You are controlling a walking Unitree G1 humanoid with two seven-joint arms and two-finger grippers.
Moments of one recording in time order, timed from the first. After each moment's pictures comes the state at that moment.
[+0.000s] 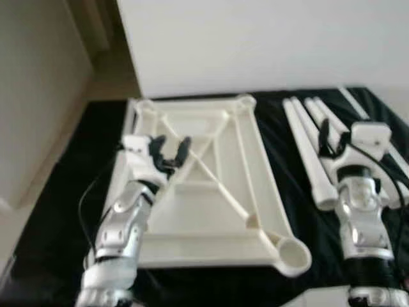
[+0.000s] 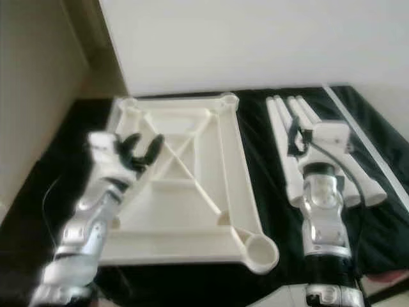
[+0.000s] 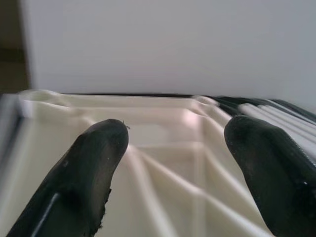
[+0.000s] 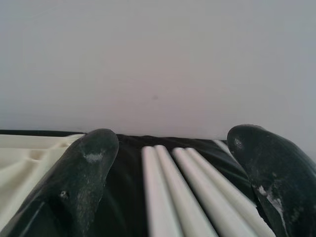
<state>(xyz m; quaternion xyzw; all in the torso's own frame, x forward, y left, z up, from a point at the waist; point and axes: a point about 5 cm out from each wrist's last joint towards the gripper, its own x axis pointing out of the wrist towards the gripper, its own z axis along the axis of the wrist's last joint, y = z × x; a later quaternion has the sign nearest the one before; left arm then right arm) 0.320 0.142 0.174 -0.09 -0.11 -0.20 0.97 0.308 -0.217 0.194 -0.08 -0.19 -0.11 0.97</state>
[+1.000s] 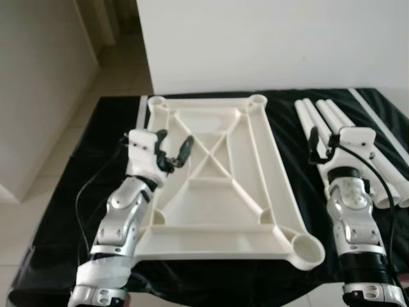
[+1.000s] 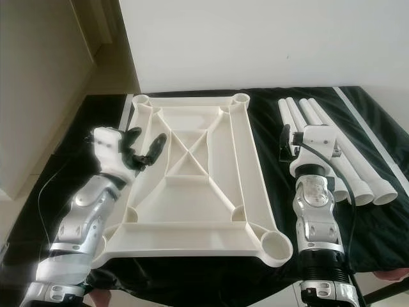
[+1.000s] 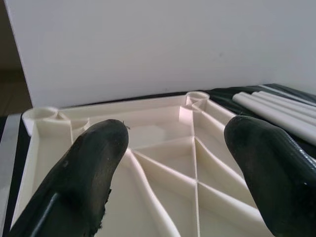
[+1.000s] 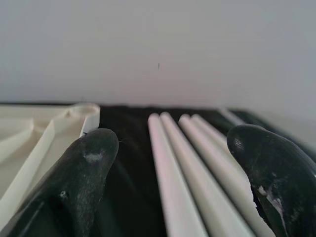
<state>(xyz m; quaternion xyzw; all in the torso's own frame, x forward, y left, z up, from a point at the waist) 0.318 0.126 0.177 -0.03 -0.11 -0.24 0.96 0.315 -0.227 0.177 -0.06 -0.12 -0.13 0.98</state>
